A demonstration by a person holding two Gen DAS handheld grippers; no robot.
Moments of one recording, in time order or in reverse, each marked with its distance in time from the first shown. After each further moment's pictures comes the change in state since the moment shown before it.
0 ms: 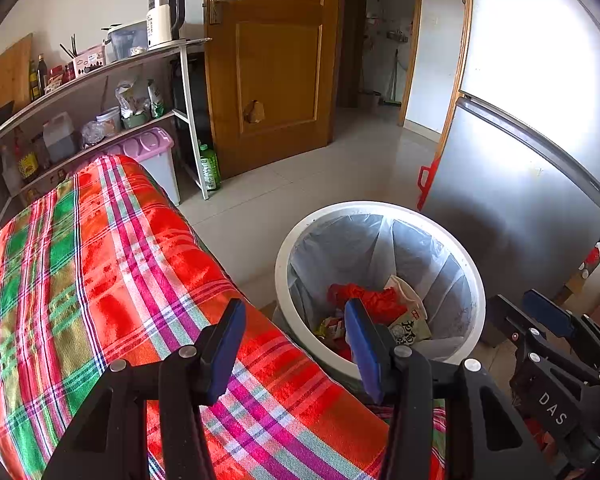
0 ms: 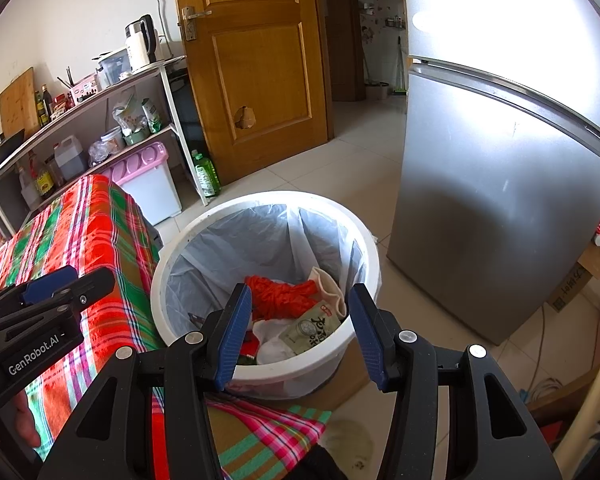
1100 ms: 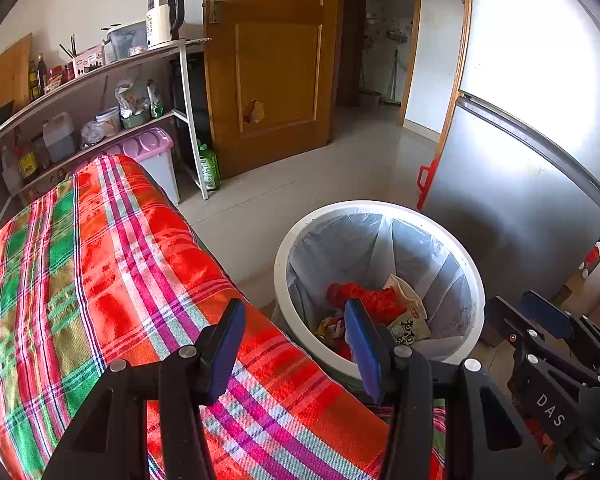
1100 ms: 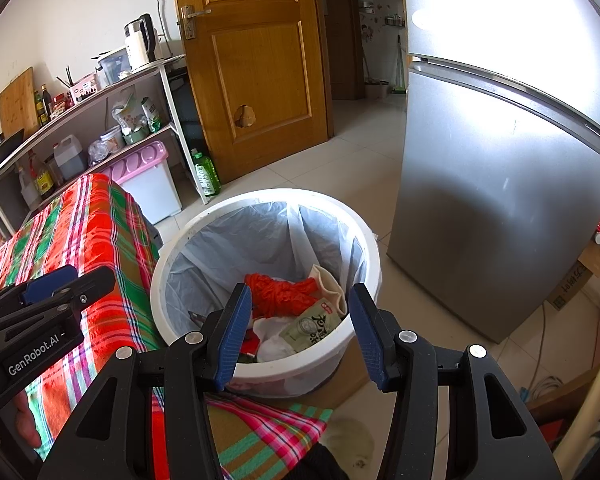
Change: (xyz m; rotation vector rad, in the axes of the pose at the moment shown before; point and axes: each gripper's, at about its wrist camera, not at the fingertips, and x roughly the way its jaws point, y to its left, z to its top) left arm 0.001 0.000 -0.001 0.003 0.001 -0.002; right arm -0.002 0.001 -0.003 0.003 0.005 -0.004
